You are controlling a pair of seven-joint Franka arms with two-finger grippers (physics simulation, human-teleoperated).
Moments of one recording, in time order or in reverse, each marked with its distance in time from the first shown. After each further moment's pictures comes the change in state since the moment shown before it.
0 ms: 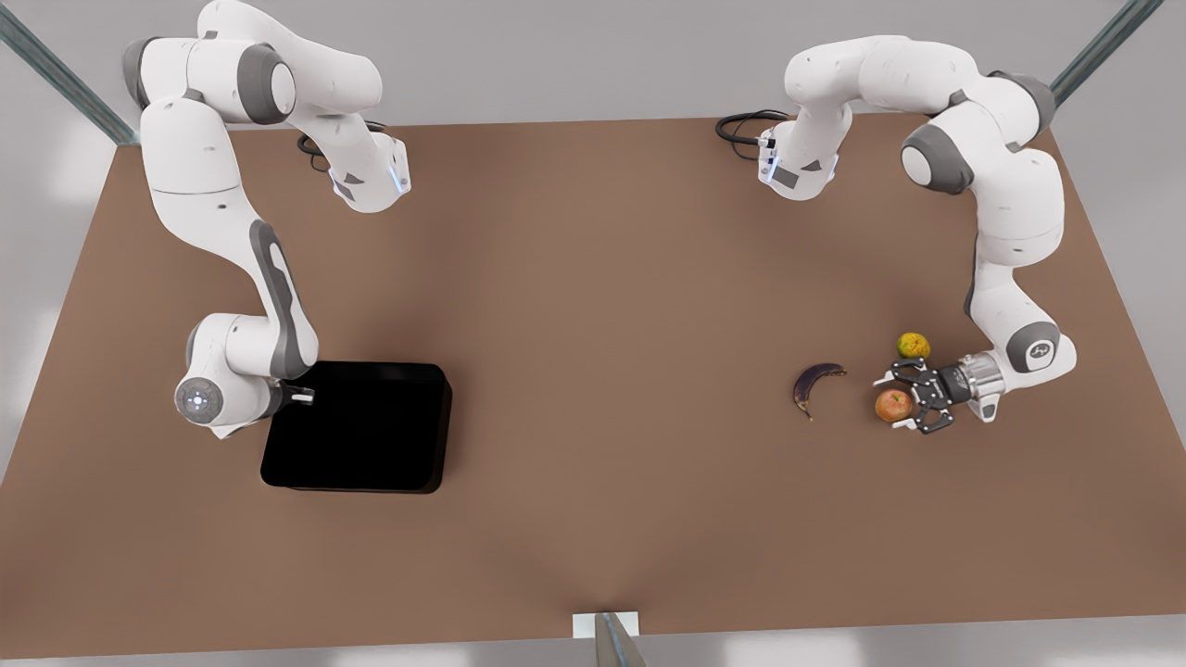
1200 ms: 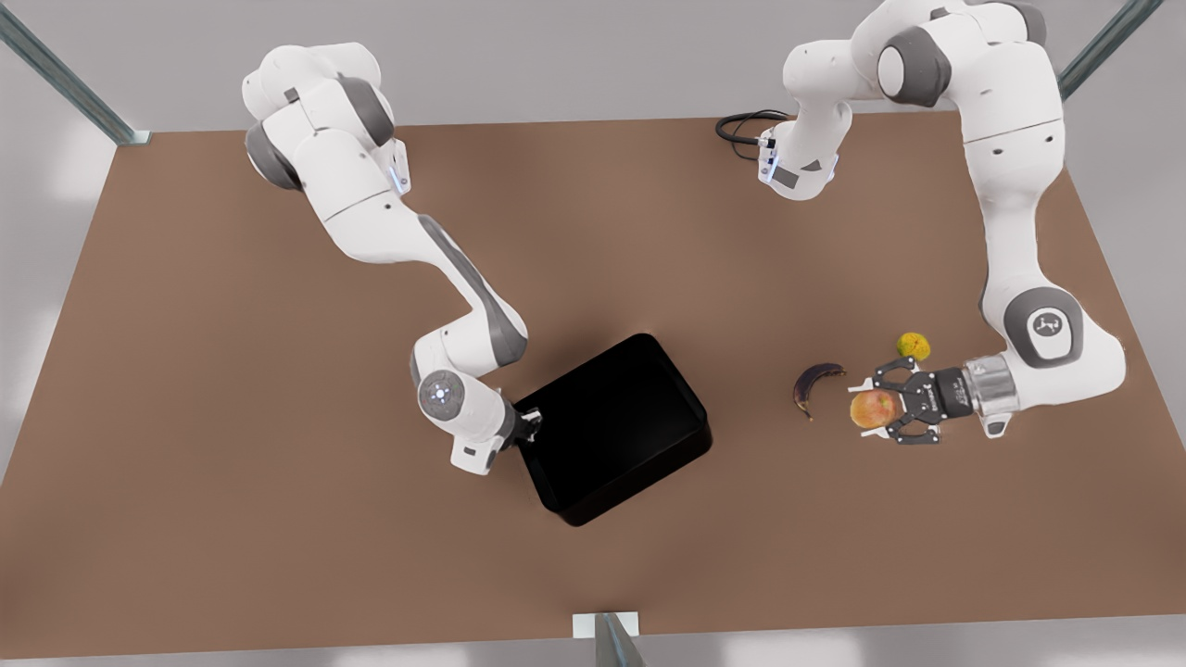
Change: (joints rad) left arm -0.207 -0.391 -0.145 0.083 0.209 0.142 -0.865; right arm 0.393 0.295 0.245 0.566 0.219 0.141 -0.122
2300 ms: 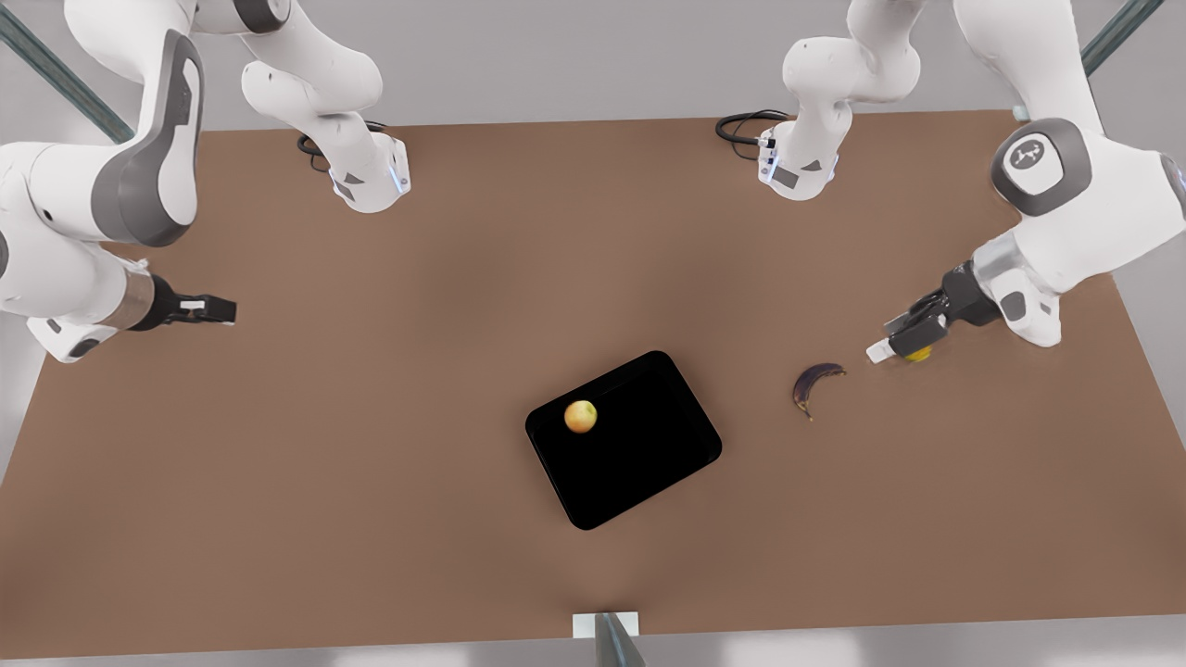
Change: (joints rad) left arm -0.101 -0.430 -0.100 0.021 0.663 0.011 1.019; right arm -0.312 -0.663 -0.274 -0.094 -0.199 -0.903 0.012
